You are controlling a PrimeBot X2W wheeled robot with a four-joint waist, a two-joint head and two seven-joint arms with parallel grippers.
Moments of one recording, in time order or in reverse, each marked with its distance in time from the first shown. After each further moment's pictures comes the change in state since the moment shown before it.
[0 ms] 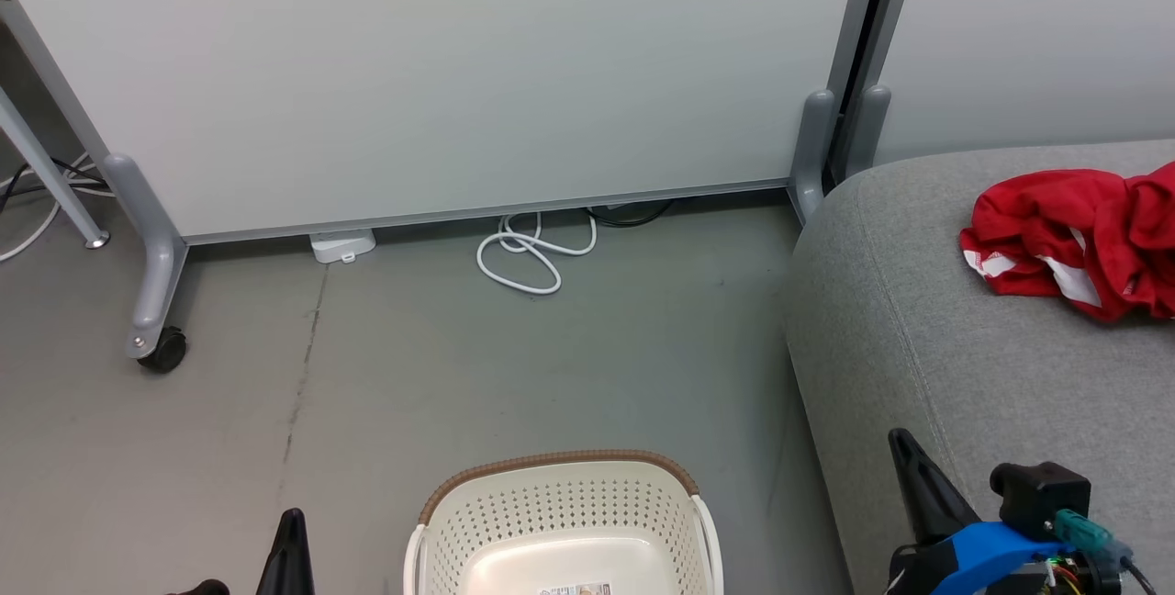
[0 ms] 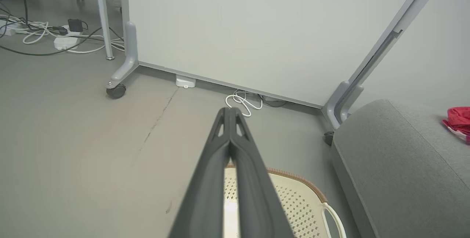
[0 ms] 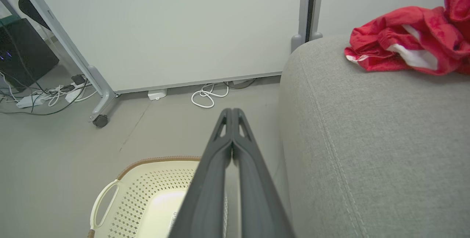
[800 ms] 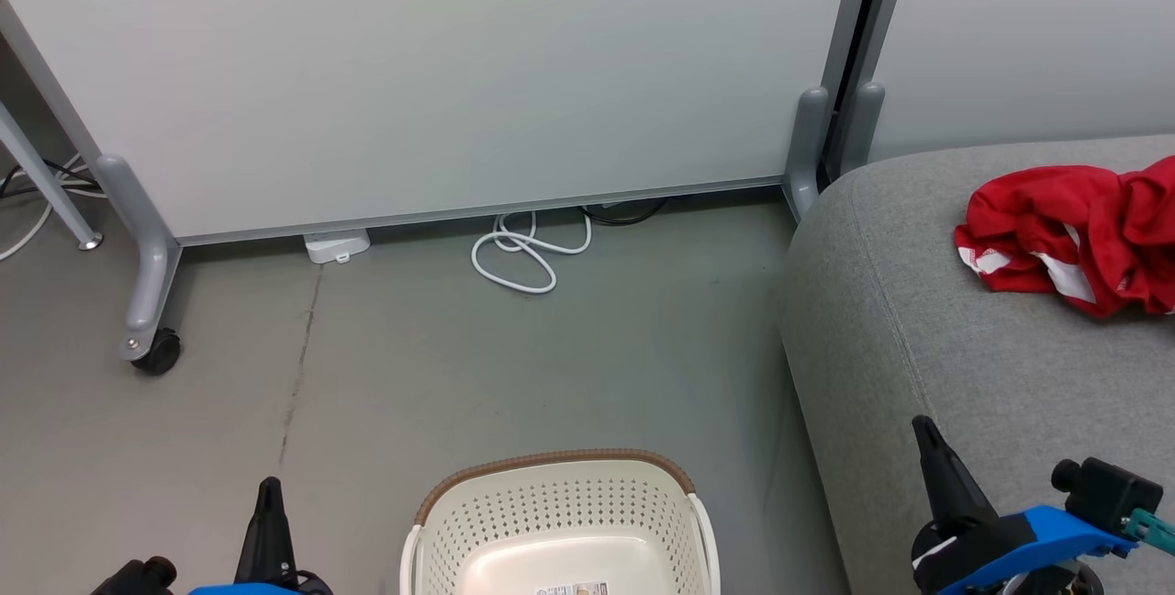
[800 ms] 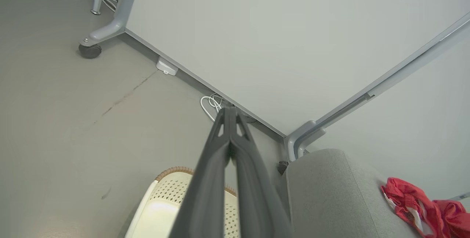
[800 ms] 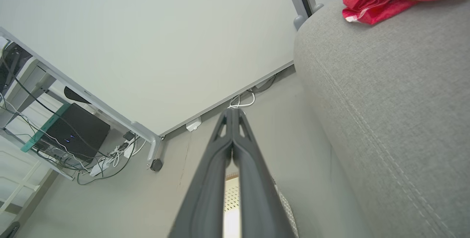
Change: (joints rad) left arm -0.052 0.000 0.027 -0.031 -0.384 -0.005 0.105; right arm -0.010 0.000 -0.031 -0.006 0.427 0.000 0.048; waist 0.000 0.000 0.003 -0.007
